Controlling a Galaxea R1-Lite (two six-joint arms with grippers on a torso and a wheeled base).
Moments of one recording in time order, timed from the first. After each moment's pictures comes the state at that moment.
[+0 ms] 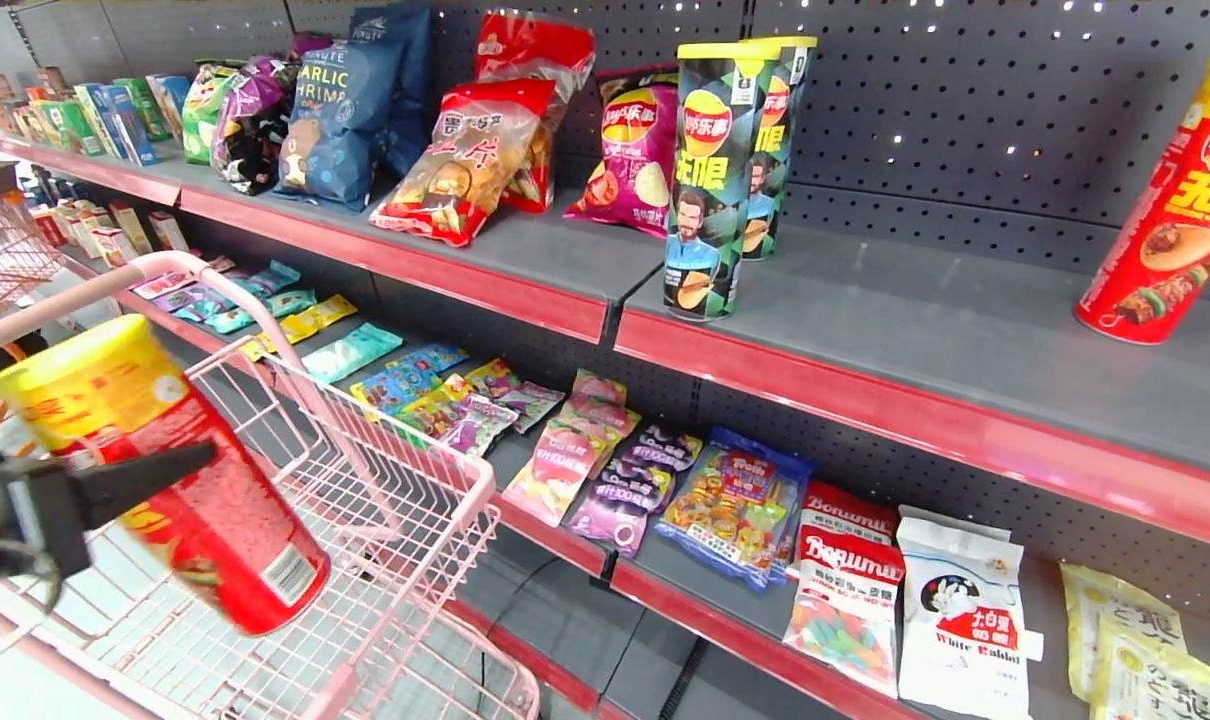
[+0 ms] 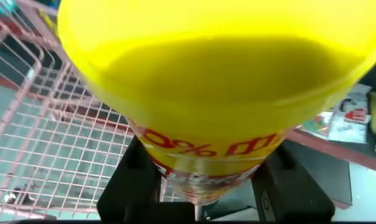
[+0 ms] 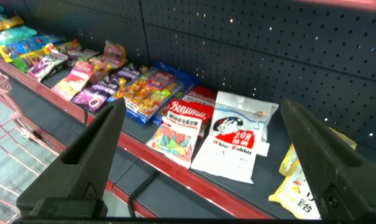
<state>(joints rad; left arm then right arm) 0.06 1.03 -0.60 -0.07 -0.38 -0.08 0.00 0.00 0.00 0.00 0.03 -0.01</state>
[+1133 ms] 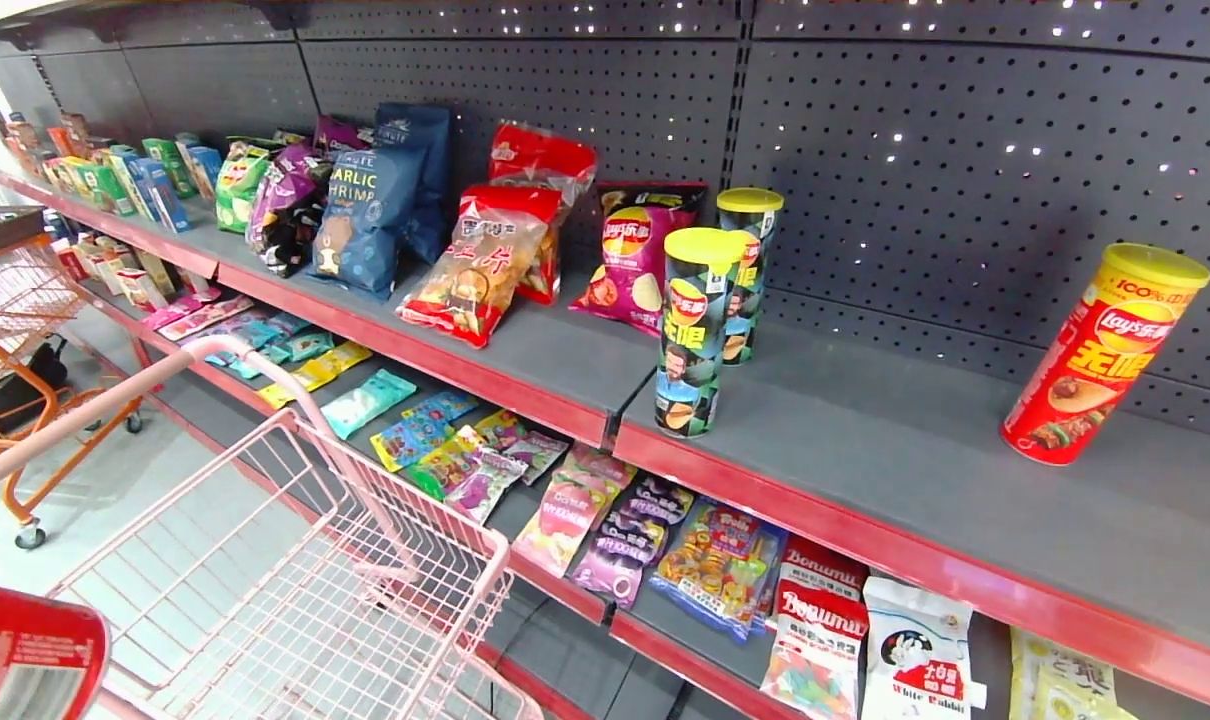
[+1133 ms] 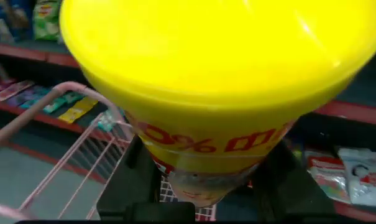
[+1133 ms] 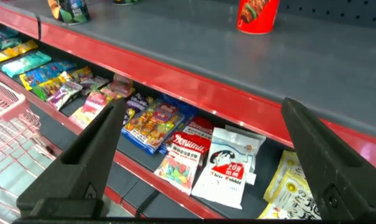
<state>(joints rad) -0.08 0.37 -0.58 0.15 -0.06 0.01 0.00 0.00 0.00 0.00 0.03 -0.01</state>
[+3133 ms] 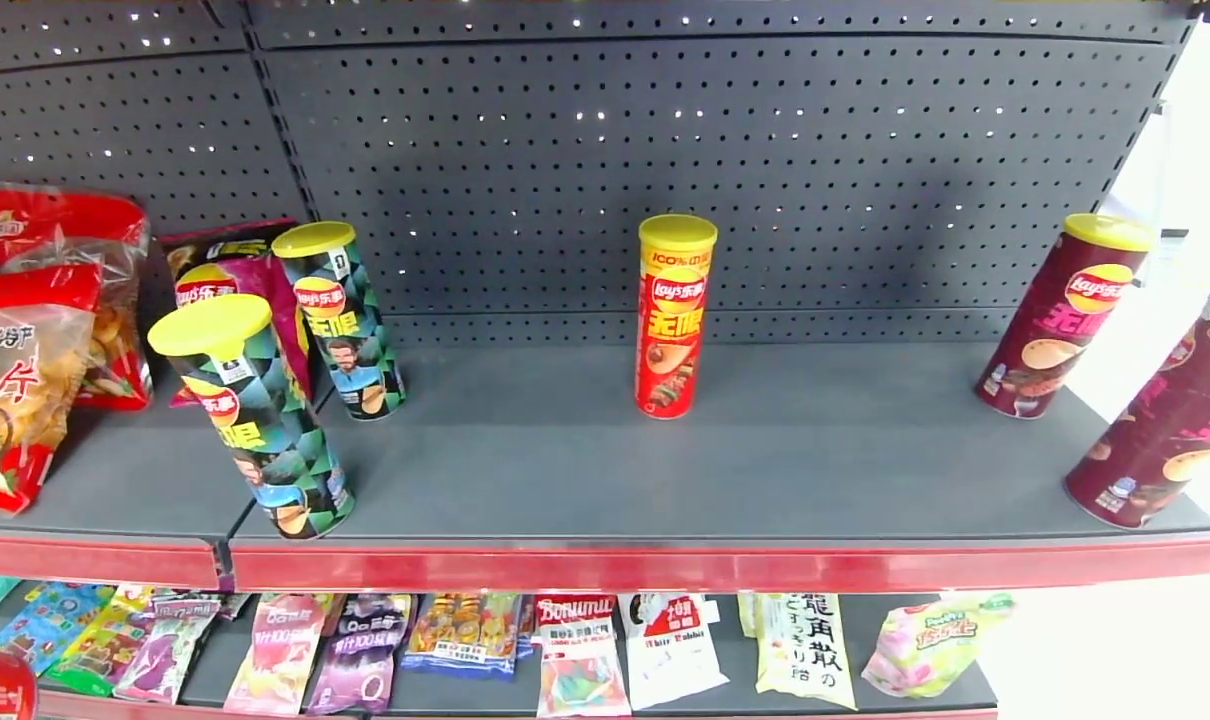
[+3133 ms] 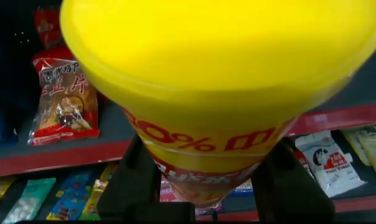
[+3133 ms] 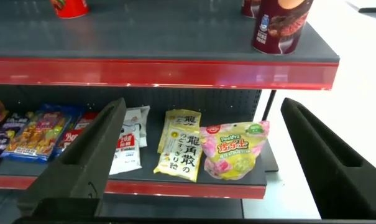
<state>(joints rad) -0.07 0.26 -0.55 0.24 0.03 0.18 0.00 0.00 0.00 0.00 0.04 0.00</state>
